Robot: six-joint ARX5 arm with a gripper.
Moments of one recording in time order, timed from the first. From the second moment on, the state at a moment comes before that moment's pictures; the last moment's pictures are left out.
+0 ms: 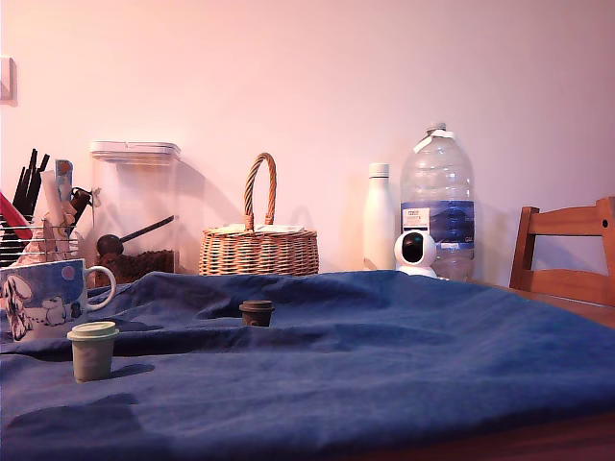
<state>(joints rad) -0.17 0.10 0.20 -0.31 0.07 -0.13</state>
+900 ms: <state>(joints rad) -0.17 0.08 0.20 -0.22 0.22 -0.18</state>
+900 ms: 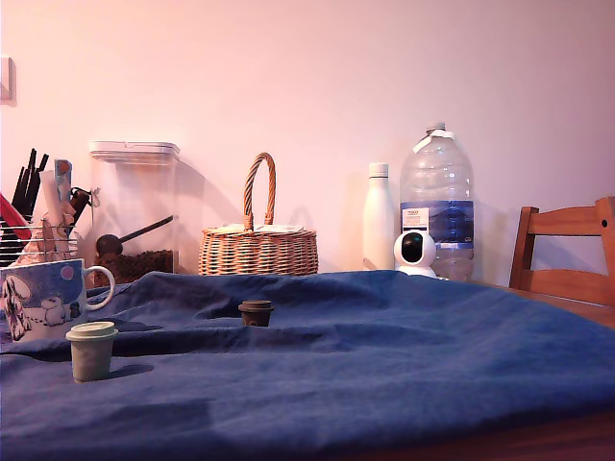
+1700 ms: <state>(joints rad) -0.27 0.62 0.20 -0.08 0.23 -0.15</state>
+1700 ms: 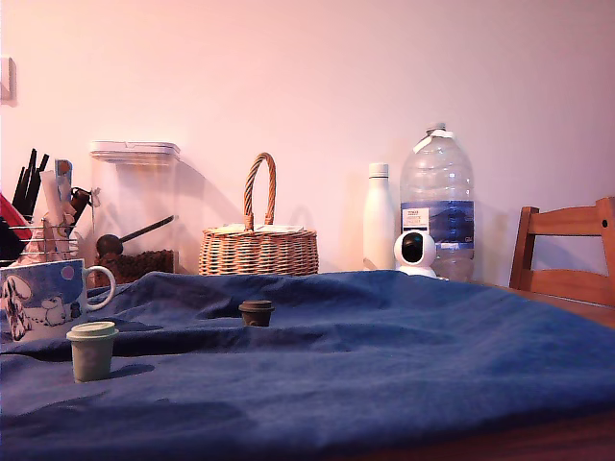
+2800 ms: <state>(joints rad) -0.27 0.71 0.01 0.37 0.23 -0.10</state>
